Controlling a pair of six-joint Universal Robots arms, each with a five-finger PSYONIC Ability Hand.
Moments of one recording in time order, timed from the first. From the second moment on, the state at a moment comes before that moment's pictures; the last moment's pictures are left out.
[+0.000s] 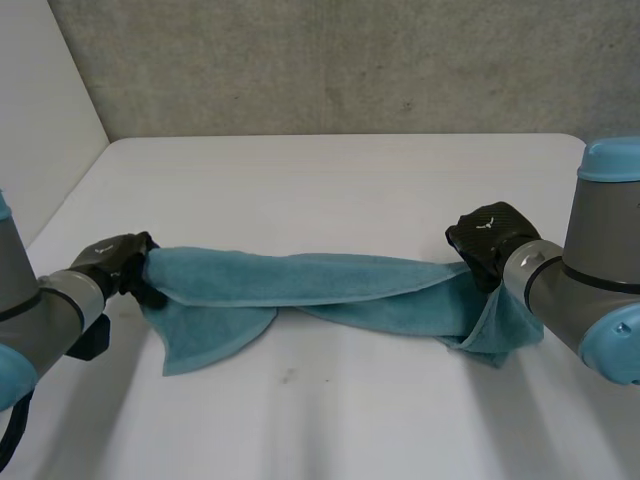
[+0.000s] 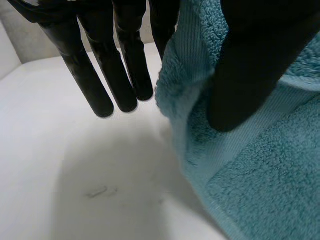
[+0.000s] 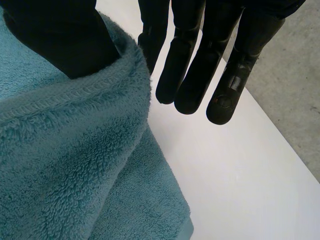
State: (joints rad) left arm 4.58 -1.93 -1.69 3.17 -1.46 3.10; right arm 1.93 -1.11 1.41 0.14 1.50 2.52; left_hand 0.93 0.91 0.90 0.90 0.72; right_hand 0.98 1.18 1.18 1.19 0.99
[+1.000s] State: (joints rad) left arm 4.53 -1.76 -1.76 3.60 -1.49 3.49; right arm 1.89 -1.32 1.64 -0.36 1.49 2.64; left_hand 1.13 1.20 1.19 1.19 0.96; right_hand 0.98 1.18 1.19 1.19 0.99
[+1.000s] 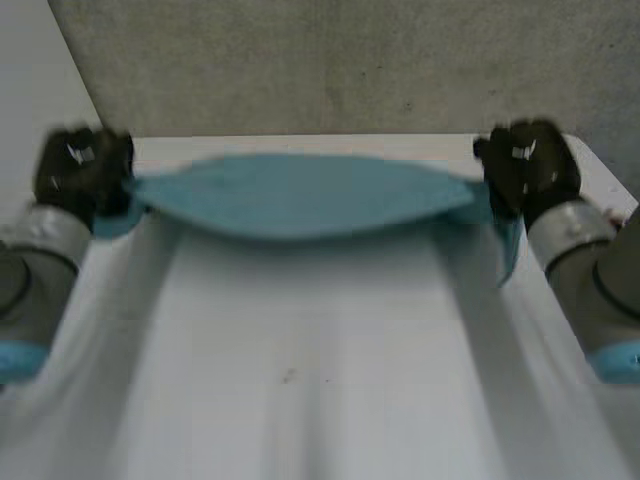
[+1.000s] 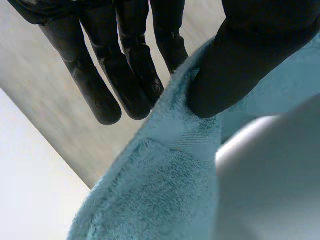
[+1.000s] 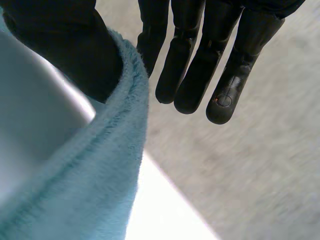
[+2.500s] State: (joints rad) left arm 4.65 -1.98 -1.83 3.54 -1.50 3.54; right arm 1.56 -1.26 1.80 -0.27 1.32 2.97; left_hand 1.16 1.12 1.11 1.12 0.90; right_hand 0.98 1.18 1.18 1.19 0.98
